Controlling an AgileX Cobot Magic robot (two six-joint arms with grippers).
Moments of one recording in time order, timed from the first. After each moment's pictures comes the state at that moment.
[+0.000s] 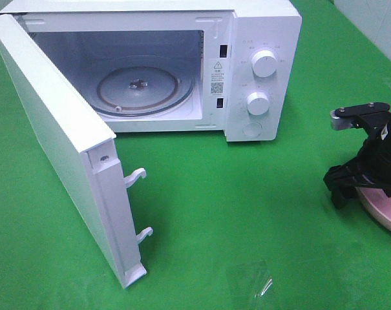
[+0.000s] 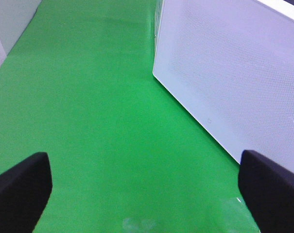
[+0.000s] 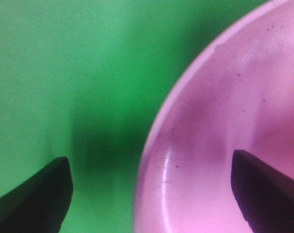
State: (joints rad) left arm 0.05 0.00 -0.52 -0.10 1.07 0.00; right arm 0.09 1.82 -0.83 -0.20 0.43 0.03
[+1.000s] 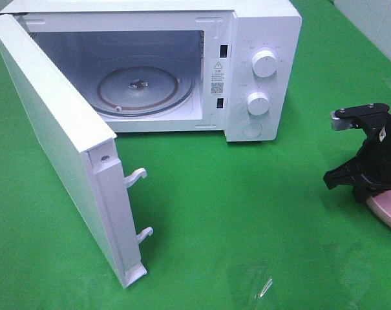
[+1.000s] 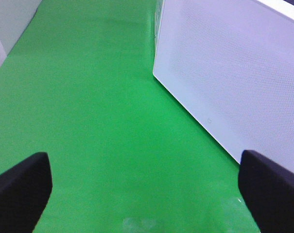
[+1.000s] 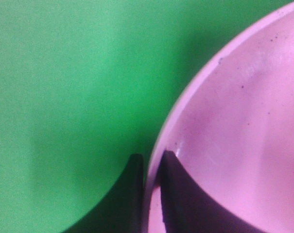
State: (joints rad) left arm 0.05 0.00 -0.52 -0.10 1.07 0.00; right arm 0.08 1.86 -0.85 -0.25 0.40 0.08
